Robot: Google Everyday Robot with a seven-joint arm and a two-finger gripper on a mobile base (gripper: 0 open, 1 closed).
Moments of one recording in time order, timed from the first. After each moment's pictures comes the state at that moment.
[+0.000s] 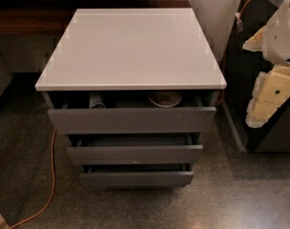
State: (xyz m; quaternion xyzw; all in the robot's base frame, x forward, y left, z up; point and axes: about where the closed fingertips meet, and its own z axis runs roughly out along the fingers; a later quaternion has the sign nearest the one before) arm 0.438 -0.217 0.976 -0.60 0.78 -0.03 0.16
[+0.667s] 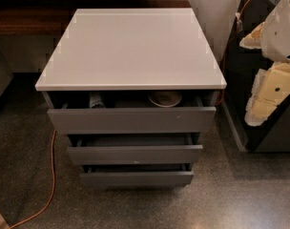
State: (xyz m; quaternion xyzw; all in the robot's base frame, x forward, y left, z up) arm 0.438 -0.210 0.982 -0.61 0.77 -0.03 0.17
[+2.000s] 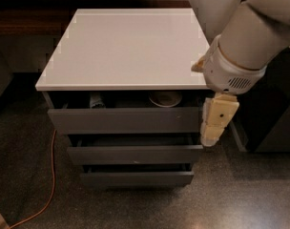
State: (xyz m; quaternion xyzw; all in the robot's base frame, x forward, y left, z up) arm 0.444 -0.138 0.920 -0.68 0.72 -0.01 0.15
